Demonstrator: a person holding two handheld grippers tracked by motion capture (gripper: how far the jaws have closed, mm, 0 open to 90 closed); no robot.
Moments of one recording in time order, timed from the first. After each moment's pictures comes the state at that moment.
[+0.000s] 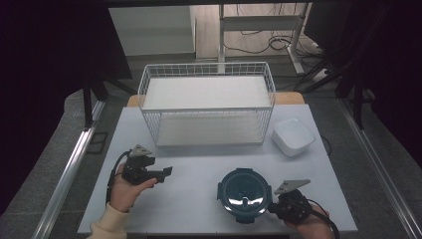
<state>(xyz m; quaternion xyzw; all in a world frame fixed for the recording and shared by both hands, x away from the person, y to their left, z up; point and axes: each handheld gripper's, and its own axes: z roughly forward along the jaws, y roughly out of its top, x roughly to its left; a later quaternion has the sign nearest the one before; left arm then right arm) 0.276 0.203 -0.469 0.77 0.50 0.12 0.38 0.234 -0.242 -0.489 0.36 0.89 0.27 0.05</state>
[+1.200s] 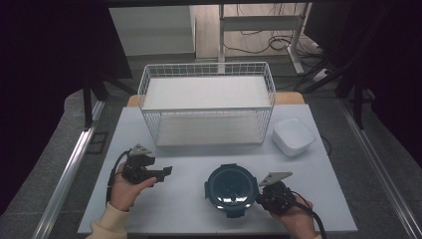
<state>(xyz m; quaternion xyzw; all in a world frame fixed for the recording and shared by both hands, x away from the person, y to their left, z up) 0.279 0.205 -0.471 0.77 0.50 0.12 0.37 0.251 -0.203 -0.487 0.35 0.89 0.27 0.08</state>
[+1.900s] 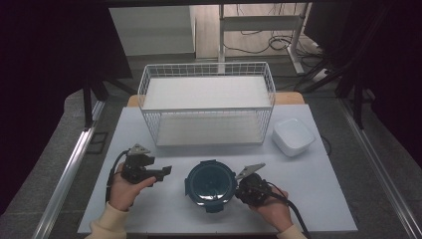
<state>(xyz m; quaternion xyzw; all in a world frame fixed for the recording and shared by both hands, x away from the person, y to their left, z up) 0.279 0.207 -0.471 0.77 0.50 0.12 0.38 0.271 -0.146 -0.490 0.32 0.91 0.27 0.06</state>
